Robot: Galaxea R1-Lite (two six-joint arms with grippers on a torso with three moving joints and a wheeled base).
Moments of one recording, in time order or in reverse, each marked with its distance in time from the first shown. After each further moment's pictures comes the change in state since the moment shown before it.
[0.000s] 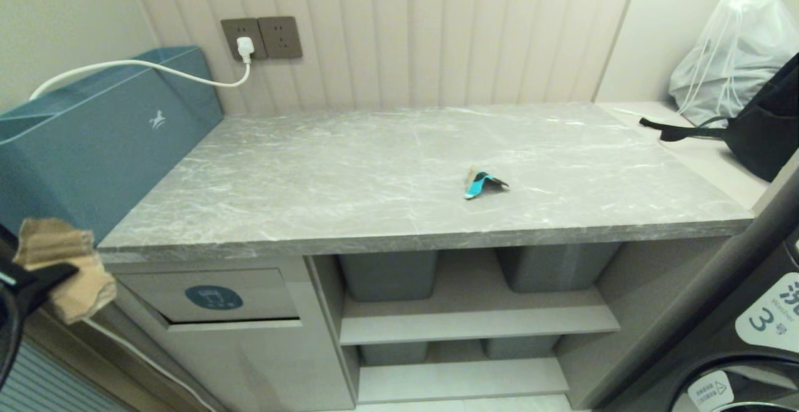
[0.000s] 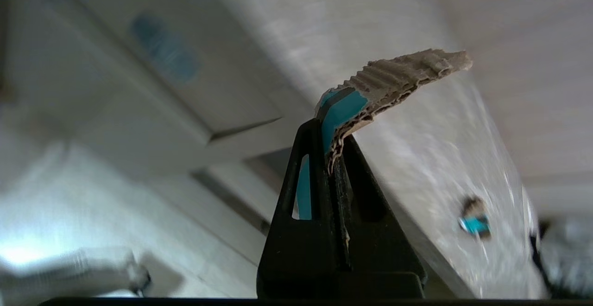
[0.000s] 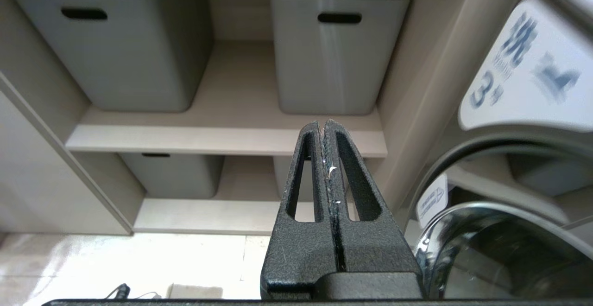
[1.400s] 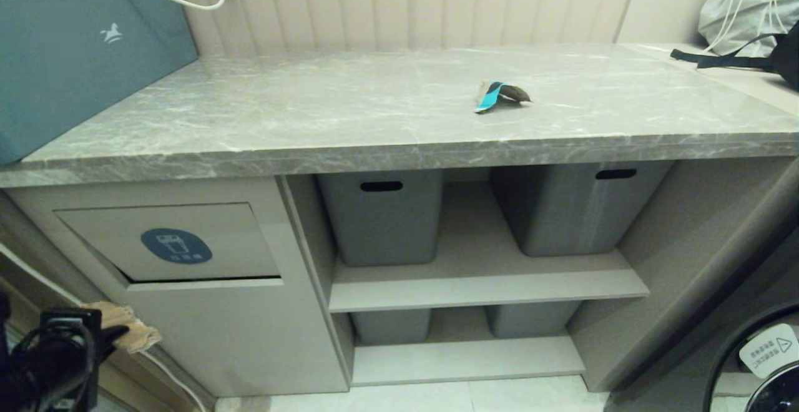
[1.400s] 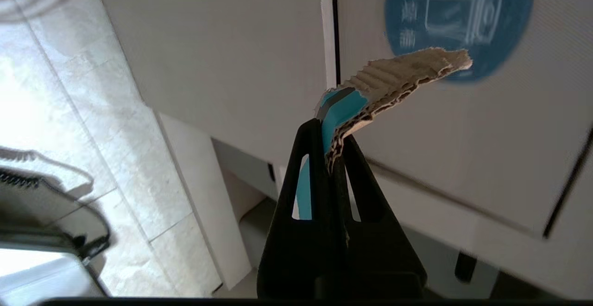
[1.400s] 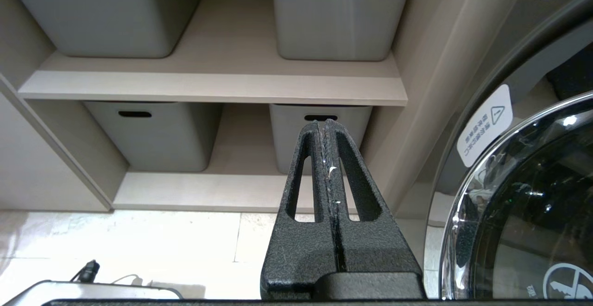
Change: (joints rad) left arm 0.372 0.465 0.327 -0.566 -0.299 -0.319; right arm 0.000 0.000 0.000 0.000 0.000 0.002
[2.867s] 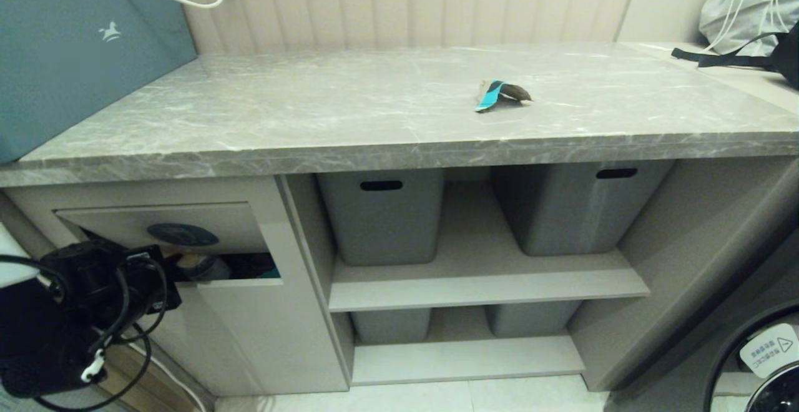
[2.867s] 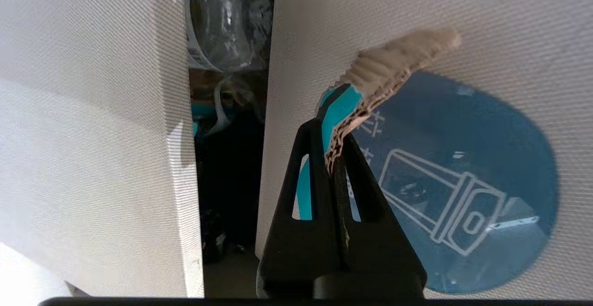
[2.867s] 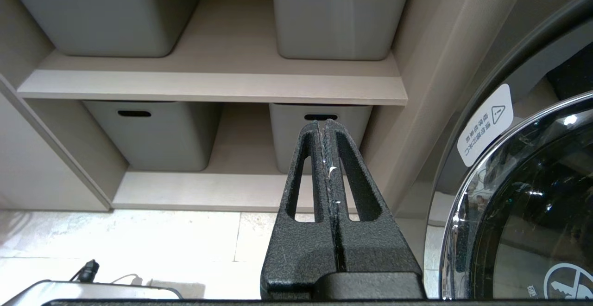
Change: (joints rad) left arm 0.037 0.736 -0.290 -0.733 -0.097 -0.273; right arm 0.000 0.000 0.000 0.000 0.000 0.000
